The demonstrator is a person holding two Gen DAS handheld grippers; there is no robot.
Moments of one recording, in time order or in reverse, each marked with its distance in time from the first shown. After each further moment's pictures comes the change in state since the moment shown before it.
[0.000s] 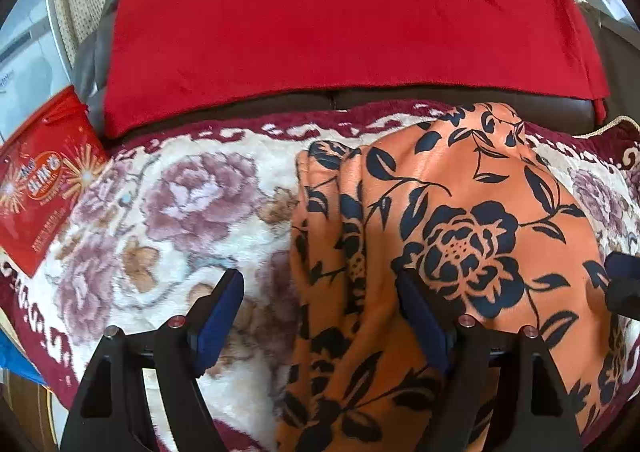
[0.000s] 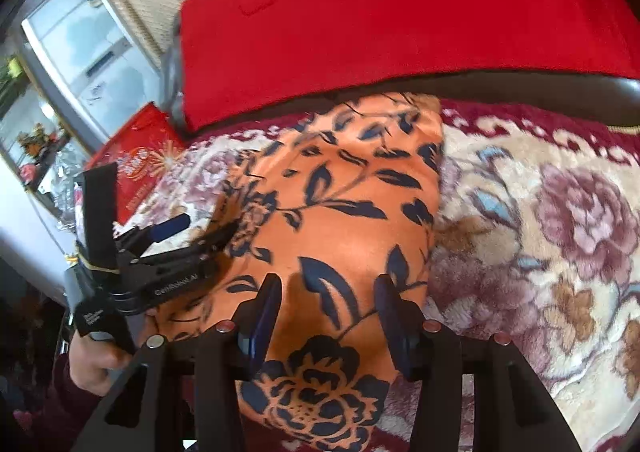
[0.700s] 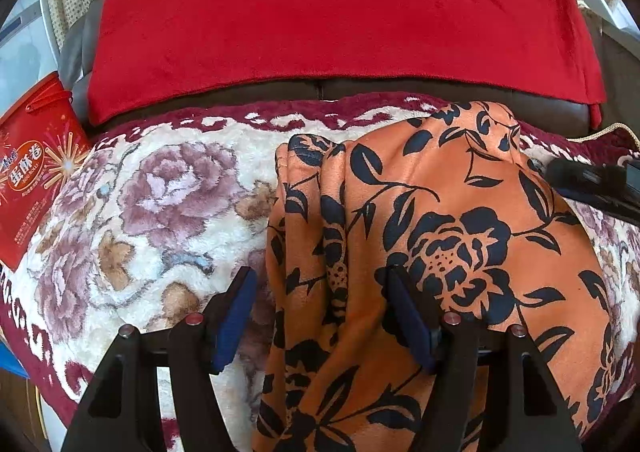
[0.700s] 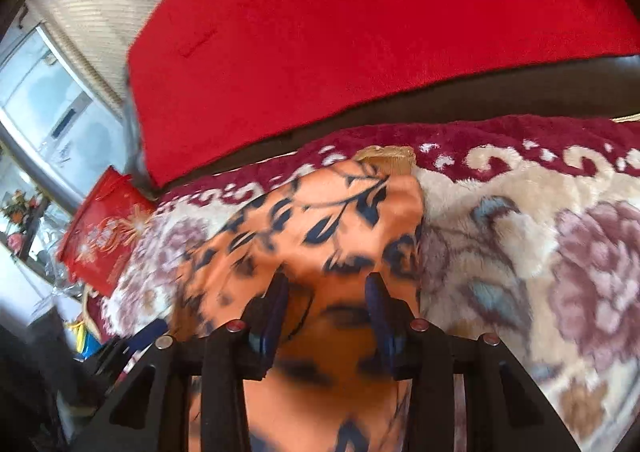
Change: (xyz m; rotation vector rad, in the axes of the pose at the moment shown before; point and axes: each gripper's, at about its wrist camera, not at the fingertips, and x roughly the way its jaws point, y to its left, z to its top) left arm 0.018 -0.007 0.006 -0.050 0.026 -0.067; right arm 0.045 -0.040 0.069 0.179 -0.040 -0.013
